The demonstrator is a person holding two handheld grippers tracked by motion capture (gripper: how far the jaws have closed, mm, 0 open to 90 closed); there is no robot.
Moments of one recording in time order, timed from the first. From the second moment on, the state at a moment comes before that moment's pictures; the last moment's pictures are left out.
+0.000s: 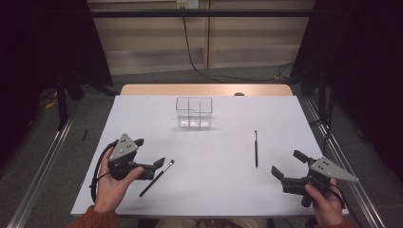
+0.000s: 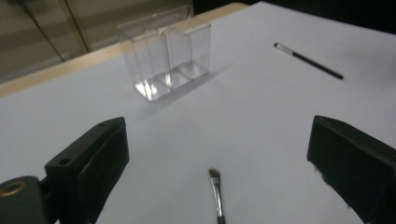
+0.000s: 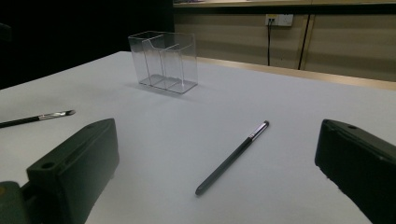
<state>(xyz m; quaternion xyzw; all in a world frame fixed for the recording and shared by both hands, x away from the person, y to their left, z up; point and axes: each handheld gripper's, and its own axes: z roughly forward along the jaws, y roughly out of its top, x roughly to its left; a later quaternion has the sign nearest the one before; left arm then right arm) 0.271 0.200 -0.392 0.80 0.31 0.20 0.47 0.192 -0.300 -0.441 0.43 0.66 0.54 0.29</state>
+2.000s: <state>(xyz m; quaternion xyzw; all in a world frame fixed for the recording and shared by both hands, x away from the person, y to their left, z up) 0.324 0.152 -0.429 0.93 0.33 0.00 0.14 0.196 -0.295 -0.443 0.42 0.68 0.54 0.26</state>
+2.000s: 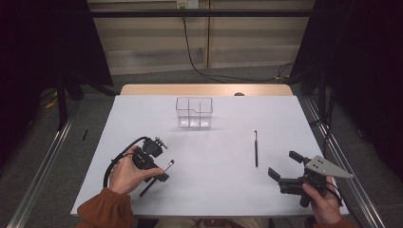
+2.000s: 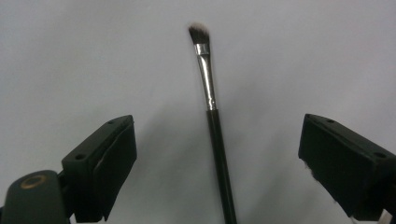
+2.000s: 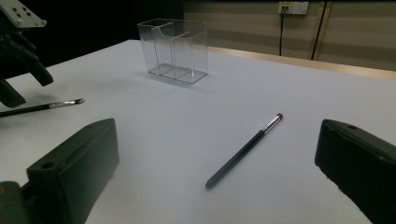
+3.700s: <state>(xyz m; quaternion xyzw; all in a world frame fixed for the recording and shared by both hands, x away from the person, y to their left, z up) 0.334 0.137 -0.444 0.94 0.35 -0.01 0.07 0.195 -0.294 -0.444 0.42 0.69 0.53 0.26</state>
